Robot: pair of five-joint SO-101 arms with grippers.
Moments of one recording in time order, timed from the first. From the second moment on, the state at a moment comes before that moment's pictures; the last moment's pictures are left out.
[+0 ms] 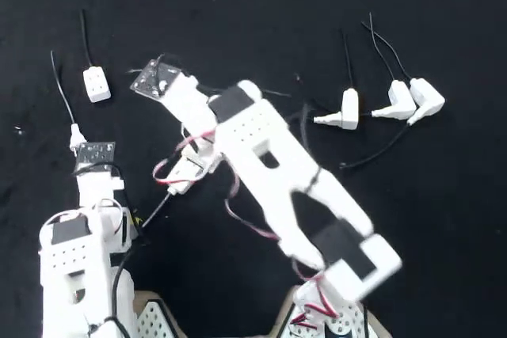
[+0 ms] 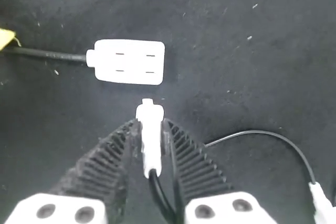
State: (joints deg) left arm -21.5 -62.5 83.6 57.0 -17.2; right arm -36.3 8.7 -1.6 80.6 23.5
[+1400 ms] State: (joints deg) left arm -21.6 -67.1 85.1 57.1 -16.9; right arm -38.1 34.2 -29.6 88.6 22.2
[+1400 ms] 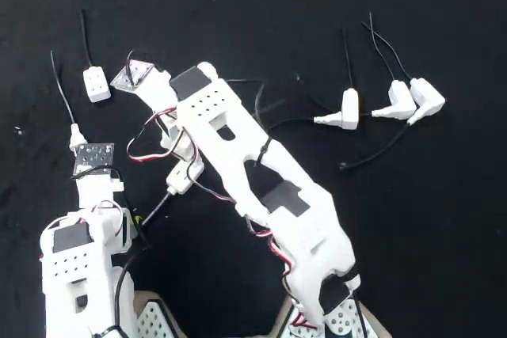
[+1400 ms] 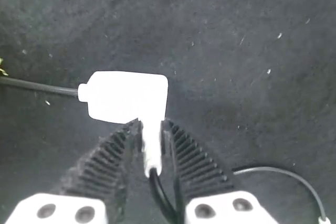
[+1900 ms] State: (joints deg) left arm -21.6 -67.1 85.1 57.1 -16.9; right arm -38.4 37.0 -30.1 89.3 23.1
